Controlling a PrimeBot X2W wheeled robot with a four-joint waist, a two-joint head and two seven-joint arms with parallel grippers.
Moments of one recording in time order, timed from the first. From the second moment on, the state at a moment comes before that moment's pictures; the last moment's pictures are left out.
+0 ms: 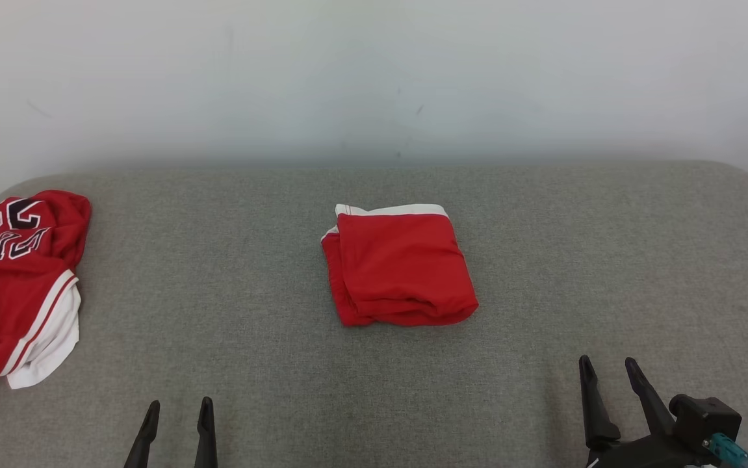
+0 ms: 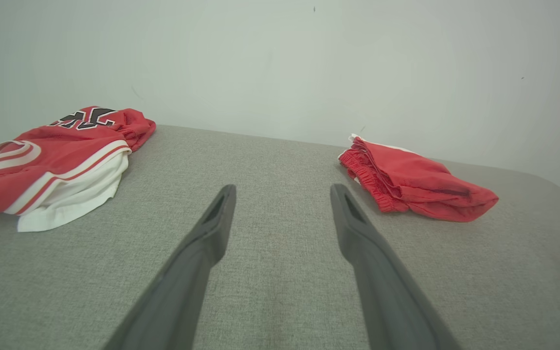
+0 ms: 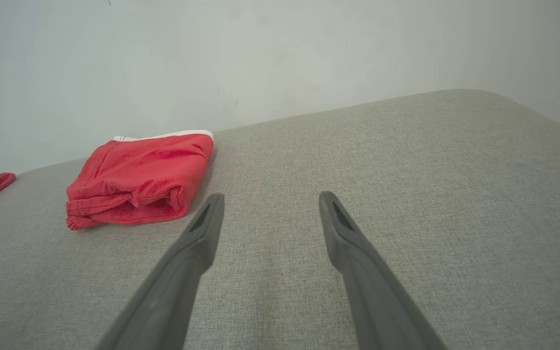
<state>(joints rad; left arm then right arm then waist) 0.10 0.05 -0.01 0.12 -0.21 -0.13 -0.26 -0.02 -0.05 -0.03 0.27 0.23 0.13 -0.13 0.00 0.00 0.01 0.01</state>
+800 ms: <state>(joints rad) 0.08 0.05 -0.07 0.10 -0.22 -0.11 -0.26 -0.27 -0.05 -0.10 0.28 0.25 0.13 0.46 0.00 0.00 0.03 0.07</state>
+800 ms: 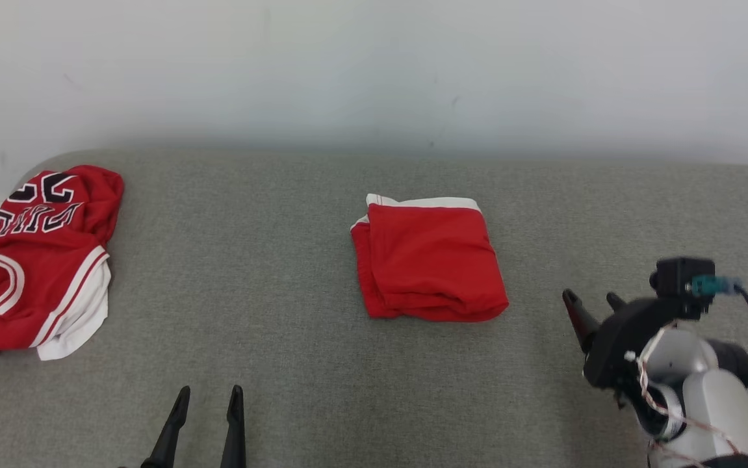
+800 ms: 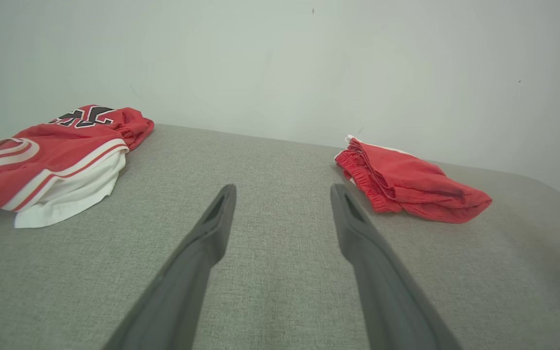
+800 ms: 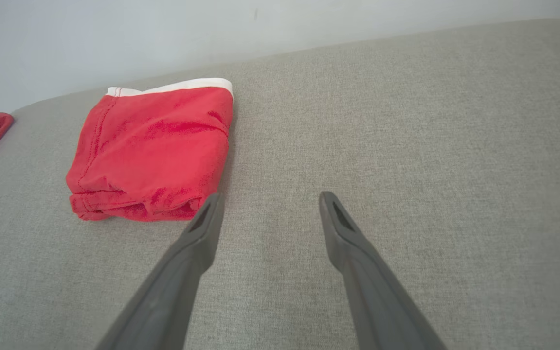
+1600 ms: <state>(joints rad) -0.01 0.05 -0.19 0.09 -0.25 -0.11 -0.26 -0.72 -0.05 -0.35 0.64 -0.11 0.13 0.75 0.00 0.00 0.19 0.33</state>
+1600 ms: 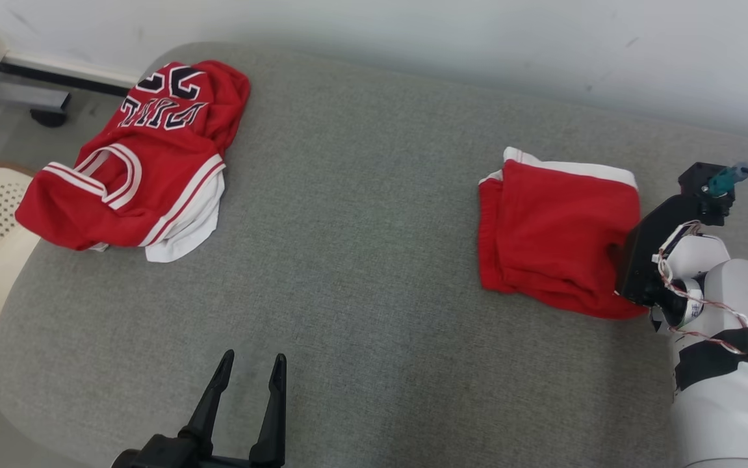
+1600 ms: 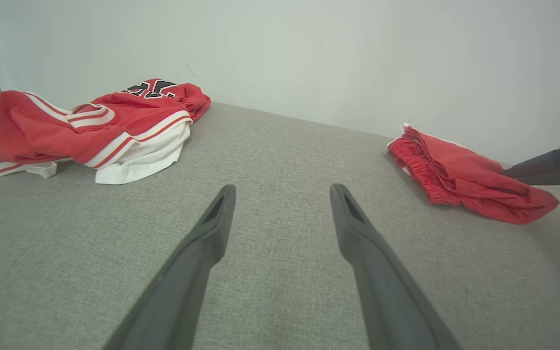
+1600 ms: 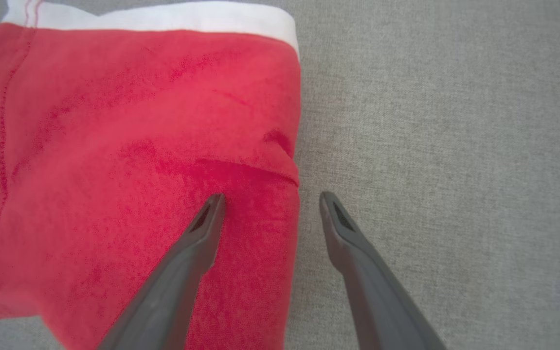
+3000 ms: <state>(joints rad) -0.09 0.05 -0.13 0.07 -0.22 -0.12 -0.26 -0.67 -0.40 -0.19 0.69 -0.28 0.13 0.59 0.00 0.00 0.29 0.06</state>
